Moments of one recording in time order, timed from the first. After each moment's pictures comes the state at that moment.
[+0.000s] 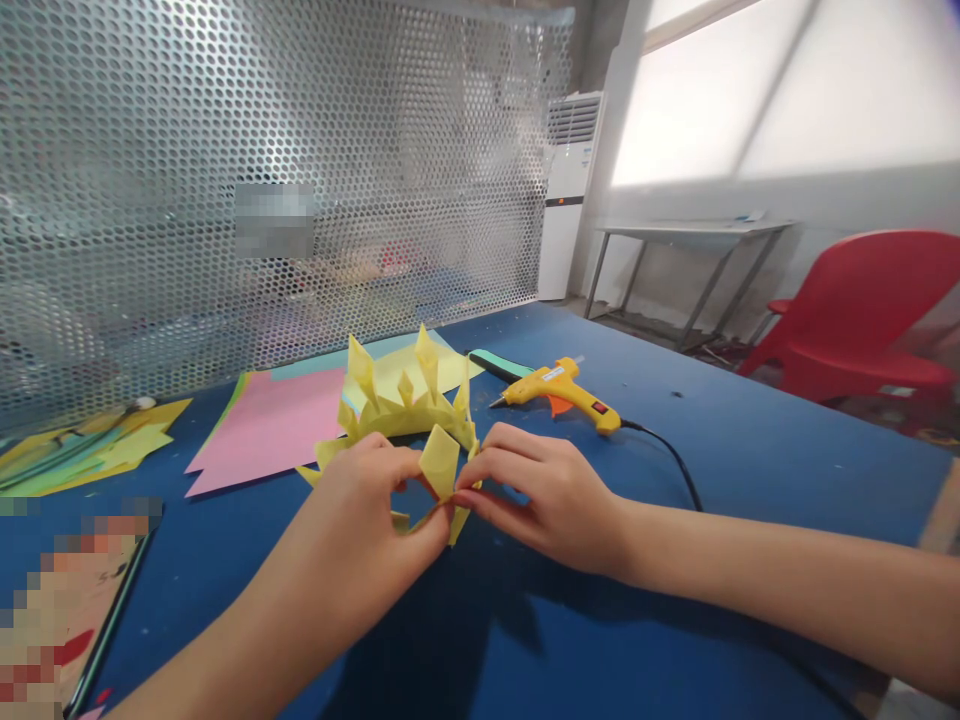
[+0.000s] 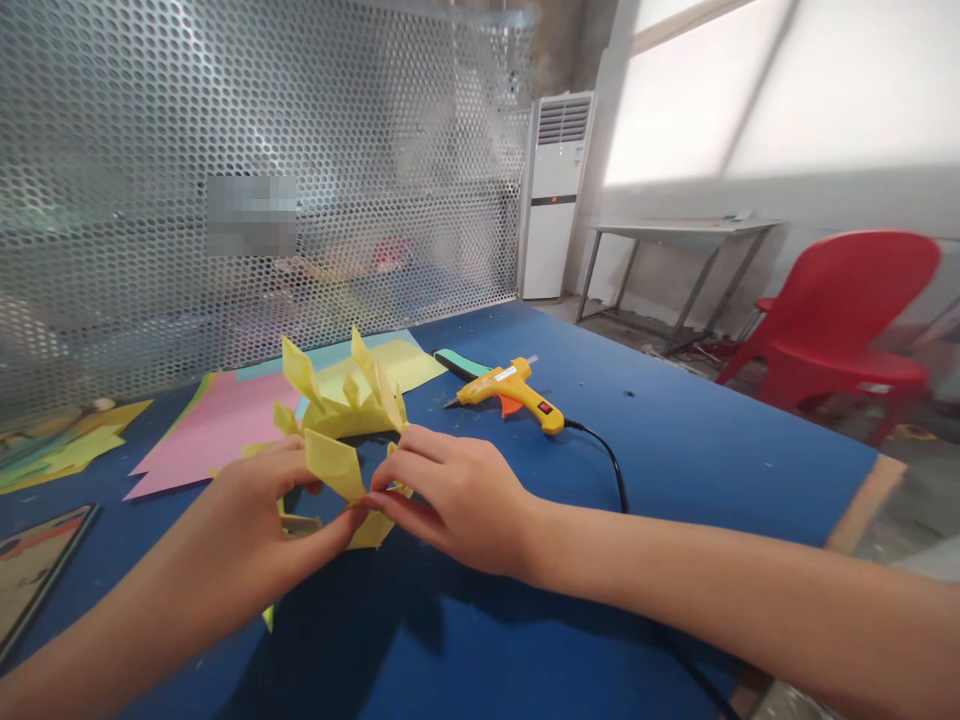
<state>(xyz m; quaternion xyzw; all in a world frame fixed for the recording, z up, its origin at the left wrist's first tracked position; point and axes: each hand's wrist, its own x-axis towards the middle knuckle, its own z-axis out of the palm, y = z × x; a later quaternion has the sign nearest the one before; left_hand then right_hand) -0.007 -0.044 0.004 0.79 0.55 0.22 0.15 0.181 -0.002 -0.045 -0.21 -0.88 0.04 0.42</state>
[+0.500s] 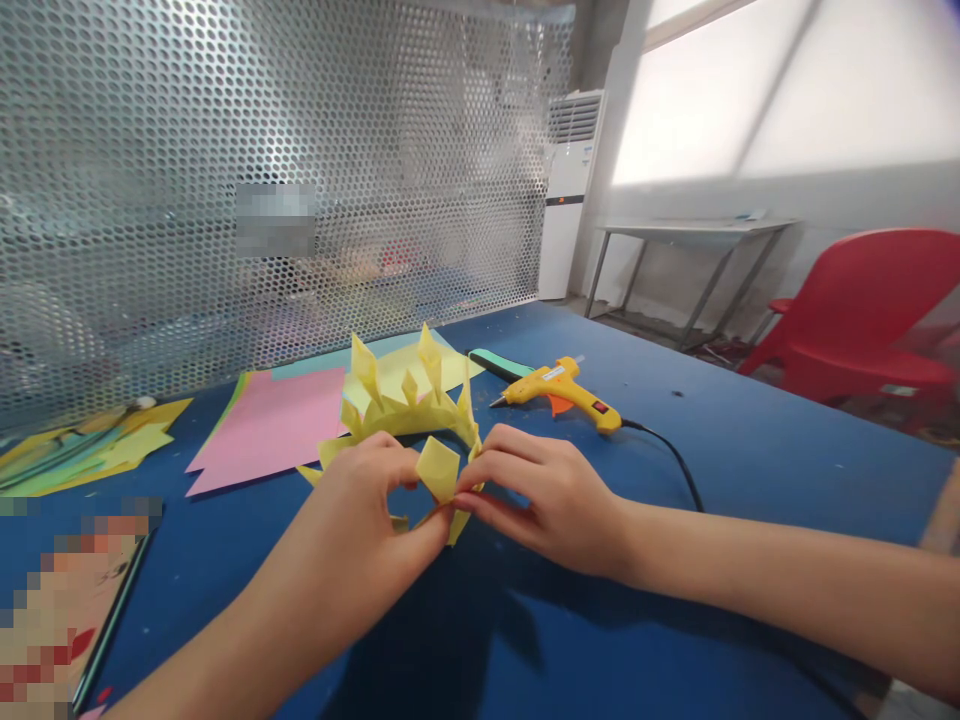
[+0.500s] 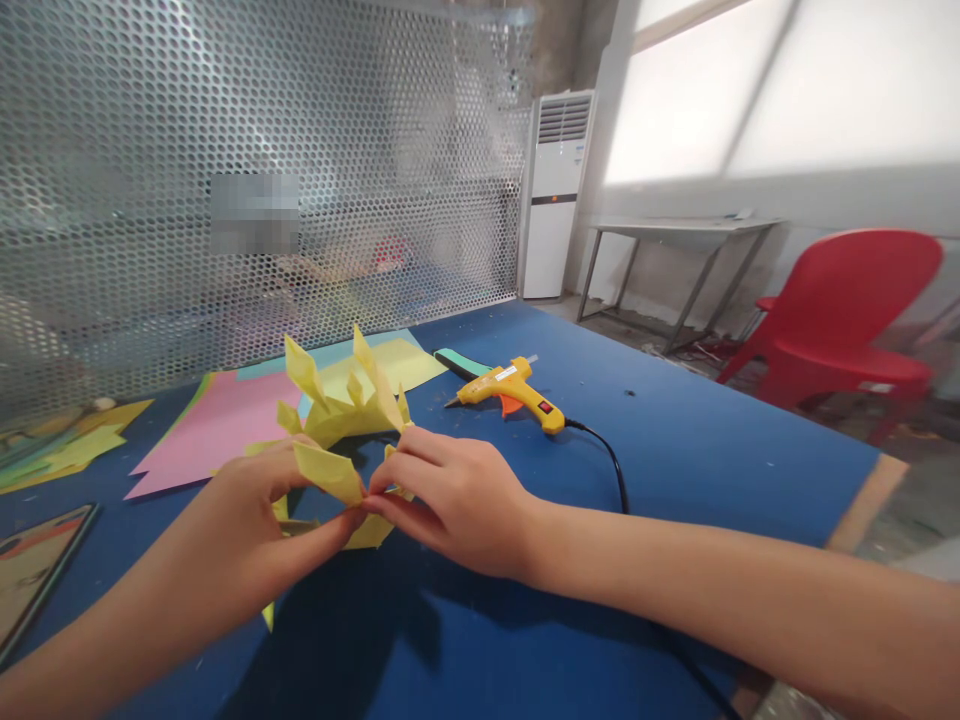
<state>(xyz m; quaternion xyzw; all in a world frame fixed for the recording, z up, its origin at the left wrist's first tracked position) -0.006 -0.044 0.005 0.79 0.53 0.25 0.17 0.181 -0.002 -0.046 -0.20 -0.88 0.04 0.42</state>
